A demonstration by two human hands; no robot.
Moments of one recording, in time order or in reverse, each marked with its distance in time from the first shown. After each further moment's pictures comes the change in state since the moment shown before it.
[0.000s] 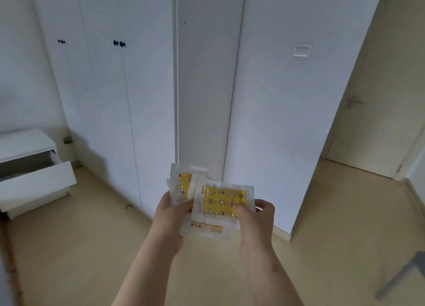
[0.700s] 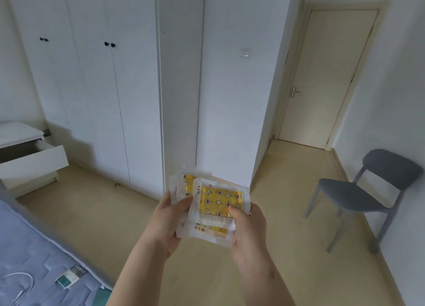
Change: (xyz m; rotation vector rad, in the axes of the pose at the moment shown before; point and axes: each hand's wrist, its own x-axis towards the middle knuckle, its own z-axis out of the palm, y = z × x) left_hand -0.421 -0.045 -0.050 -0.052 -0.276 -0.098; right_hand -0.383 0.038 -0.217 0.088 0.020 0.083
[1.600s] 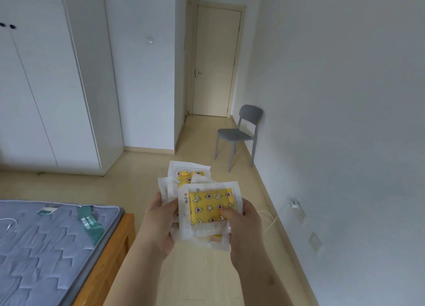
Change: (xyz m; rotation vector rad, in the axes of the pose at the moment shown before) left_hand -0.544 -0.065 -0.017 0.086 -0.225 -0.165; right_hand -0.578 0.099 -0.198 -0.061 0.323 -0.174
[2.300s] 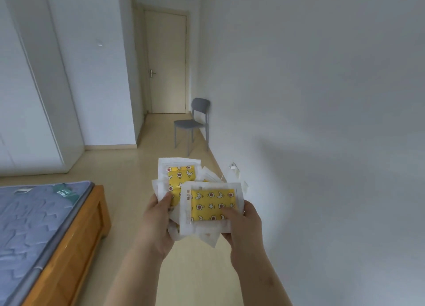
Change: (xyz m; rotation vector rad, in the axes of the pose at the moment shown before) left_hand -0.401 -0.073 0.035 -0.027 -0.266 -0.141; right_hand -0.404 0.041 -0.201 0.182 0.287 -0.063
